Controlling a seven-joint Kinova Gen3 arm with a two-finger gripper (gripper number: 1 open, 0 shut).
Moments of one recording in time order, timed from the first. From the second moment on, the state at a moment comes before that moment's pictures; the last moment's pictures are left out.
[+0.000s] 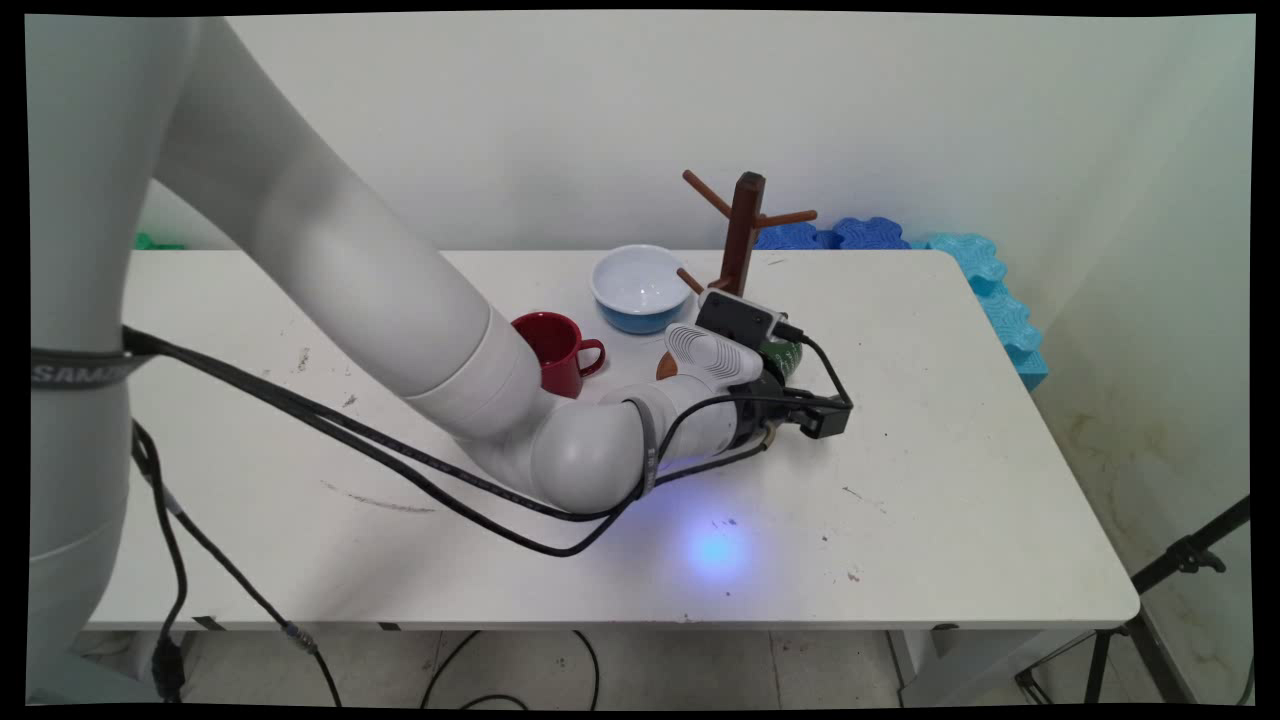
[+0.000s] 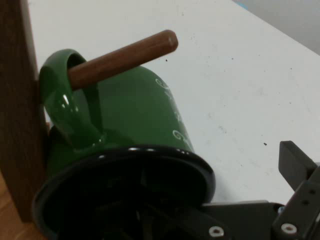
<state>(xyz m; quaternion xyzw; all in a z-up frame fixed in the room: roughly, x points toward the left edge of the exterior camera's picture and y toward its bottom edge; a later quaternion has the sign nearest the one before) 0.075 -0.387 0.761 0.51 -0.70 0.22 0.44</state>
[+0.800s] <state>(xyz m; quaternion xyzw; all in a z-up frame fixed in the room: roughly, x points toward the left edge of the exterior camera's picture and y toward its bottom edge) 0.070 -0.390 0.755 0.50 -0.70 0.23 0.45</state>
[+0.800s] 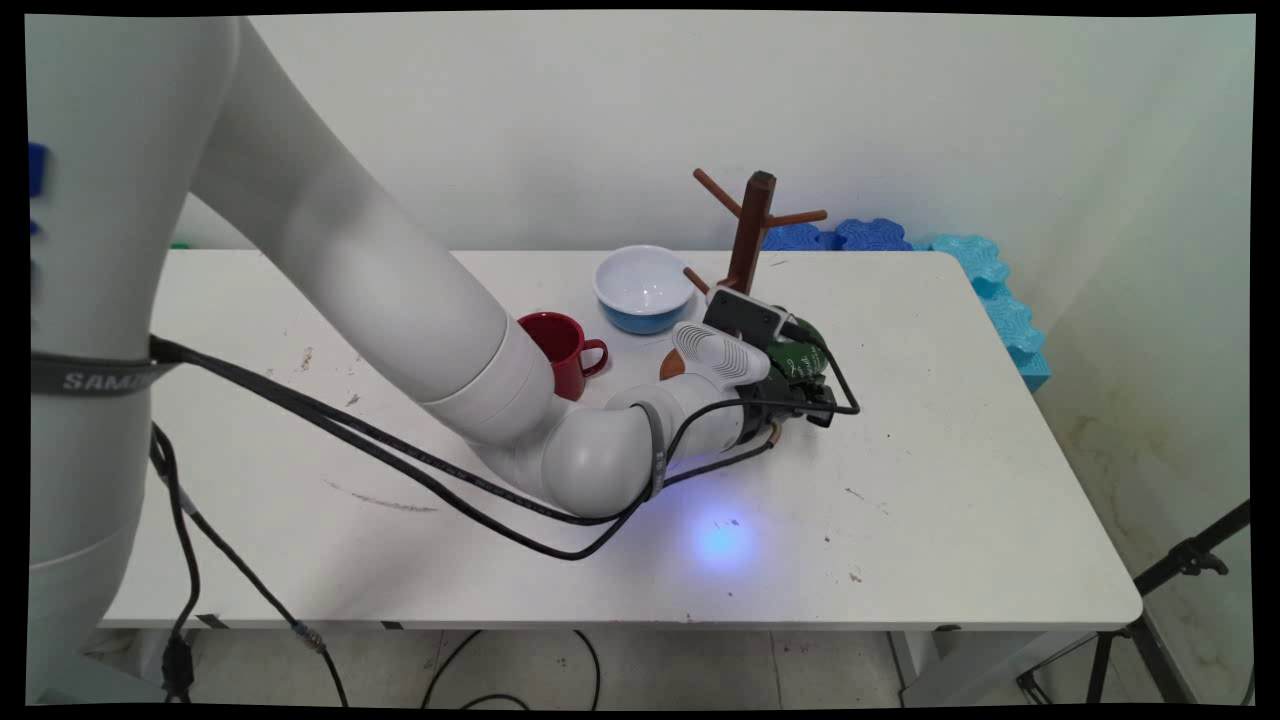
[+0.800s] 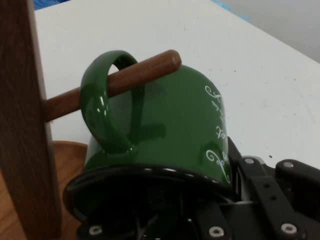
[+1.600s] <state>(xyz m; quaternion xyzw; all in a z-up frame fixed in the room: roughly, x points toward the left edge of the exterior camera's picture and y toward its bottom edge) 0.068 -0.367 0.778 0.48 -0.71 0.22 0.46</state>
